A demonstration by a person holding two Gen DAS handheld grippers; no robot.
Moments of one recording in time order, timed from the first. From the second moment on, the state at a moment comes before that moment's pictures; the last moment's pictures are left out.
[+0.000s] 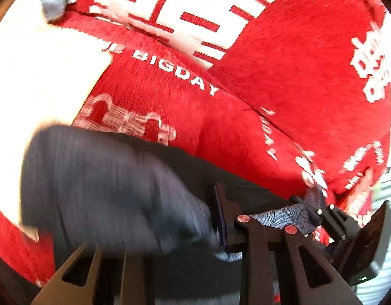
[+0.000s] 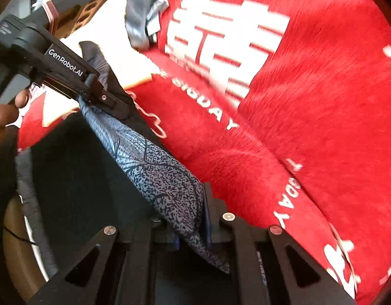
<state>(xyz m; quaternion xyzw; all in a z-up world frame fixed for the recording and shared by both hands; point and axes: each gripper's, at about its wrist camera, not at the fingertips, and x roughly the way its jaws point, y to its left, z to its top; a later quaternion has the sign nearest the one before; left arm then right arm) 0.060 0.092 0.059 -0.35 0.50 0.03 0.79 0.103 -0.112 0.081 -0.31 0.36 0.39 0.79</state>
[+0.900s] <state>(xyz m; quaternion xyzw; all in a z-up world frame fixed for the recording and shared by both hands) -0.107 0.104 -0.008 -0.38 0.54 0.07 0.75 -0.053 -0.131 0.019 -0.28 0.41 0.28 0.82</state>
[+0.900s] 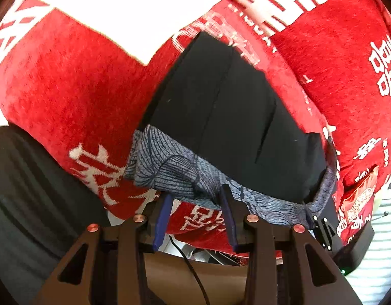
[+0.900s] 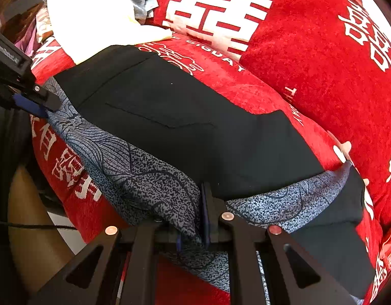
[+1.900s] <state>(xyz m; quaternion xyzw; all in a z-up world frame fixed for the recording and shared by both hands) -0.069 0.054 0.019 -0.21 0.55 0.08 0.80 -0.051 -0.132 0.023 -0.29 0.42 0.28 0.81</state>
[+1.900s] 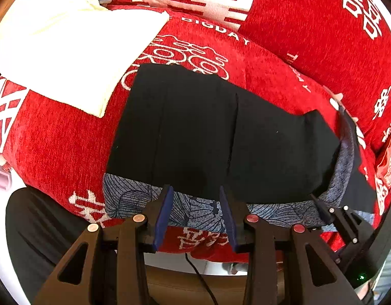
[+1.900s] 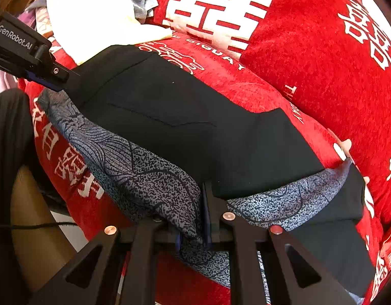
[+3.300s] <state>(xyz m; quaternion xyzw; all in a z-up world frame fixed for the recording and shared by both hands) -0.012 -0.011 -0.008 0.00 0.55 0.10 0.83 0.059 -0.182 0.055 -0.11 0.50 0.10 0.85</state>
